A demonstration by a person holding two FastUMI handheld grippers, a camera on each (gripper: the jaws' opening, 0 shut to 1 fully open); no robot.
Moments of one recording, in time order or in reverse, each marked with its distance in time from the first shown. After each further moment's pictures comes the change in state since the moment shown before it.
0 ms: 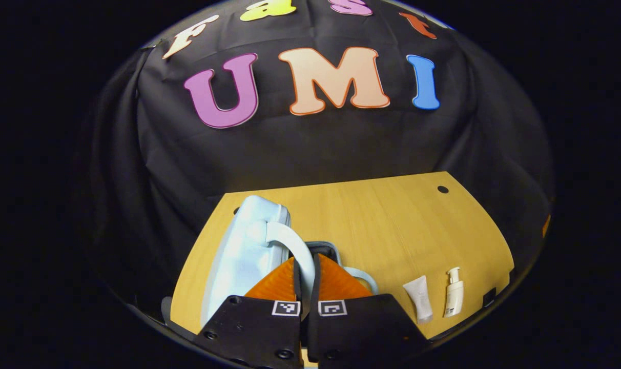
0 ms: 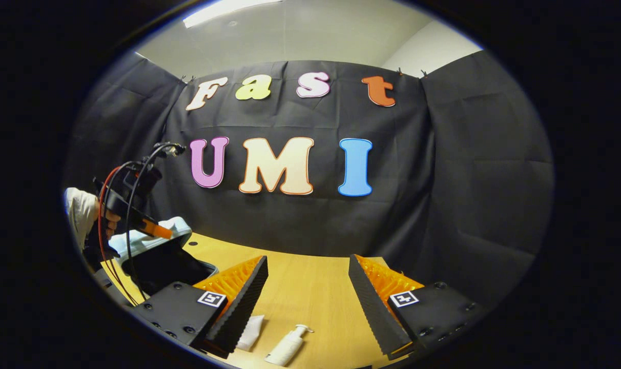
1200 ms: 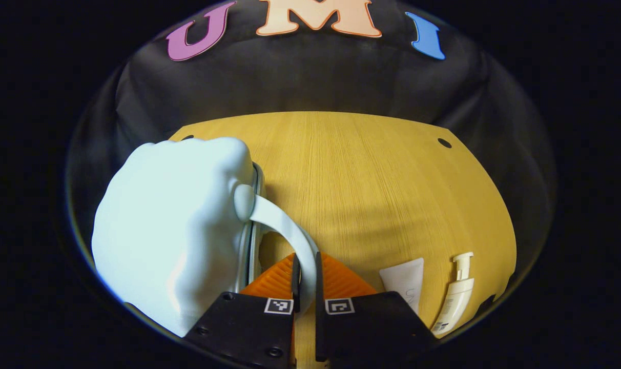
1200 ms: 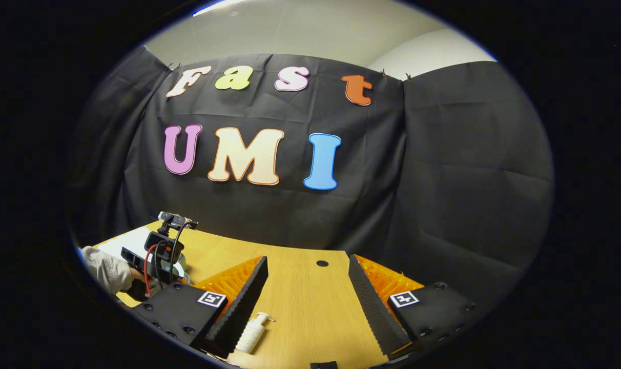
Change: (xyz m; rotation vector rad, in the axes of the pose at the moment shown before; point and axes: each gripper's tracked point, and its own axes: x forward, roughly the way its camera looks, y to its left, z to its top) left arm 0.112 -0.145 -0.159 -0.109 0.306 -0.099; right arm -0.038 -0.077 0.001 -0.071 0.043 -0.173
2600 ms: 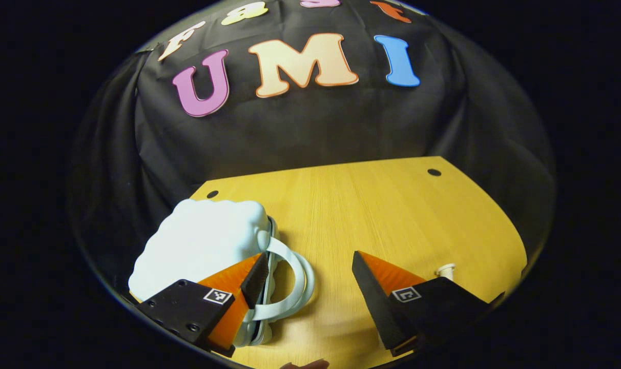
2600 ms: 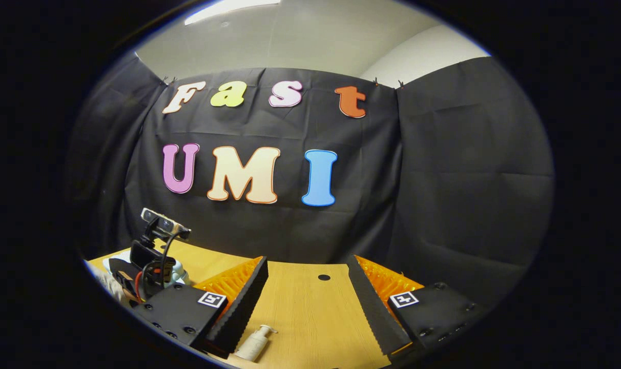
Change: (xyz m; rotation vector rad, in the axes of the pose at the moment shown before) left arm -0.061 -0.021 0.035 0.110 -0.286 0.119; right arm 0.000 -0.010 0.030 0.032 -0.067 -0.011
